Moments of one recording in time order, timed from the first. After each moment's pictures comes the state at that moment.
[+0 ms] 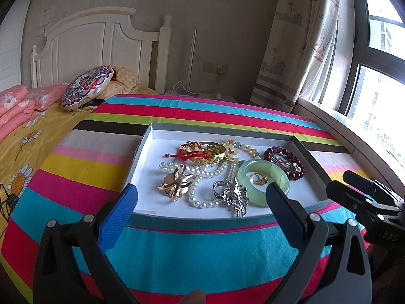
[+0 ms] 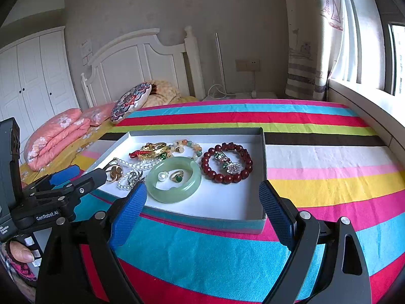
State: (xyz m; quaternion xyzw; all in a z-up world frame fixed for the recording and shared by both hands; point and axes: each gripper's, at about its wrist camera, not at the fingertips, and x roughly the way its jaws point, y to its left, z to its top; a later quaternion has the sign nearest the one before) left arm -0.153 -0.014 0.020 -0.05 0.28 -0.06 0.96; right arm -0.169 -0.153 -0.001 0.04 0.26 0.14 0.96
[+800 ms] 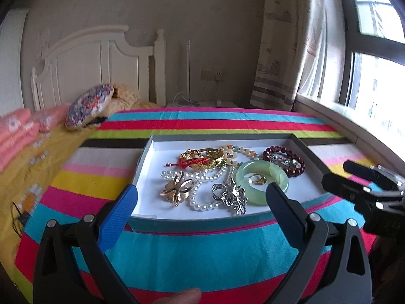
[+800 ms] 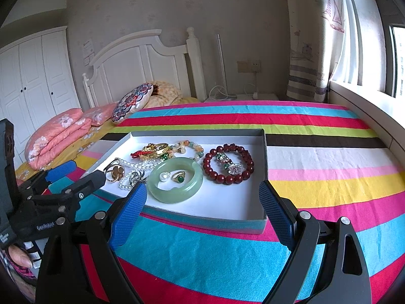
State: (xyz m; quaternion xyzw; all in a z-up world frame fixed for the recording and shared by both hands) left arm -0.167 -0.034 0.027 0.02 0.25 -0.05 0.97; right arm -0.170 -0.150 0.000 0.03 0.26 0.14 0.96
